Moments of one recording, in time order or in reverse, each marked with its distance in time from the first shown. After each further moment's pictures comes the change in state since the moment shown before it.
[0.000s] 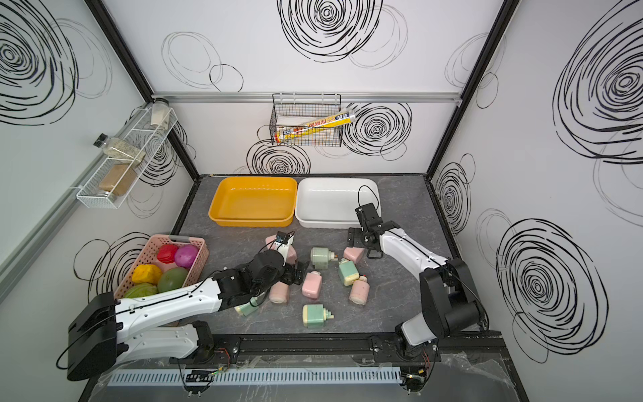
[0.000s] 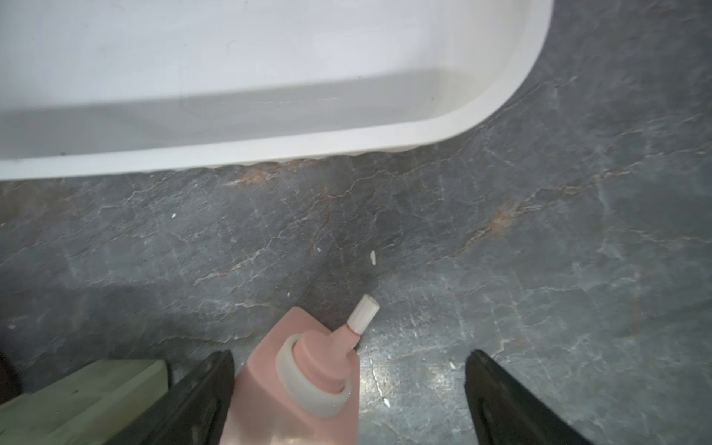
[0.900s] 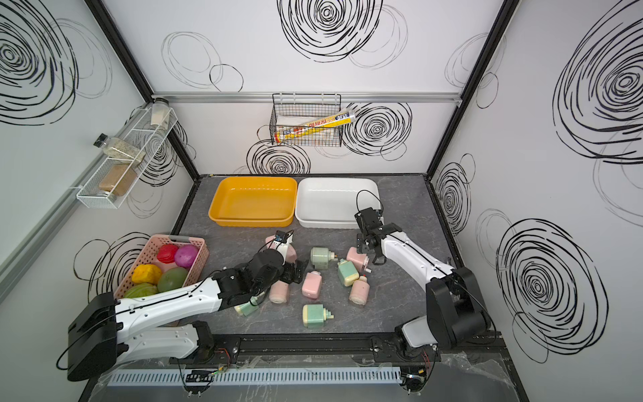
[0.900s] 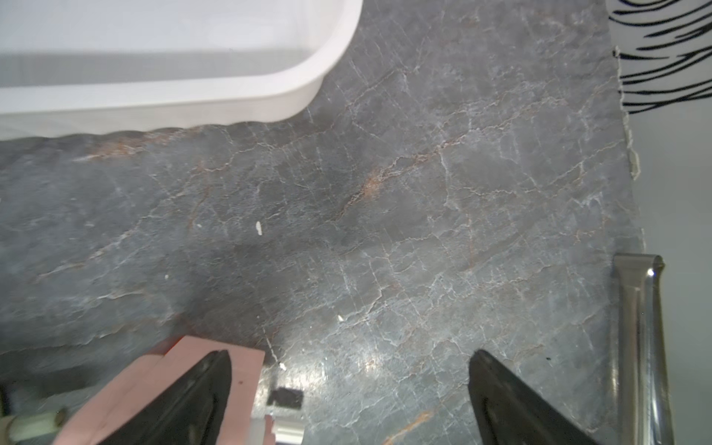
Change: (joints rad) left arm 0.009 0.000 0.000 0.007 -0.006 -0.008; right arm 0.010 -0.118 -0.032 -0.167 0.173 0.001
